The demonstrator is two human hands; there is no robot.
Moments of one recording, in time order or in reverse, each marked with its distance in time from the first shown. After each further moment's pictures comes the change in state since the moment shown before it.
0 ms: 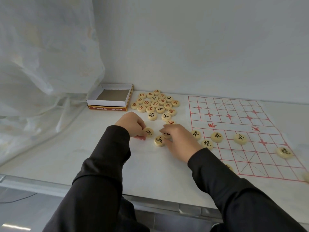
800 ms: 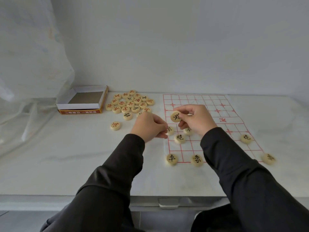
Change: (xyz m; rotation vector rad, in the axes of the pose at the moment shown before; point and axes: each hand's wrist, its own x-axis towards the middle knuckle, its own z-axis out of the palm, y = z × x) left_hand -0.025 0.070 0.082 -0.416 0.019 0.244; right_hand -0.026 0.059 -0.072 0.666 0.333 0.360
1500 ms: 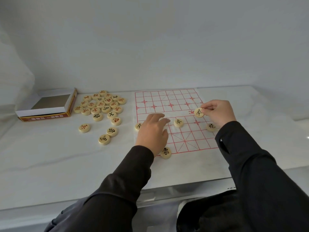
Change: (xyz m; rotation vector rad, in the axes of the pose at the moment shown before) left_hand -0.006 -0.009 0.102 0.752 0.123 0.576; right_hand -0.003 0.075 -0.137 -0.226 0.361 0.130
